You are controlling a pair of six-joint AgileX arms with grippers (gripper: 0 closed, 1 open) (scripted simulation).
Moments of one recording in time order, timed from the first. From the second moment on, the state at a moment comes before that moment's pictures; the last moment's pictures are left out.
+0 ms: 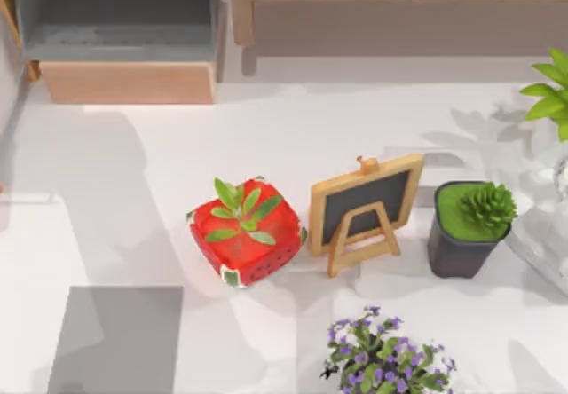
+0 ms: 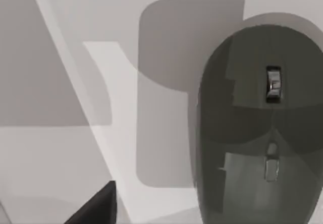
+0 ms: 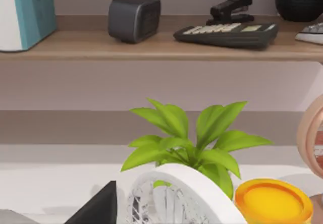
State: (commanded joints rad) left arm 0.34 2.67 2.61 -1.42 0.07 0.71; right arm 0.00 0.00 0.00 0.00 0.00 0.00
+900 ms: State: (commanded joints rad) left arm 0.34 2.67 2.47 -1.30 0.07 0.71; right arm 0.00 0.00 0.00 0.00 0.00 0.00
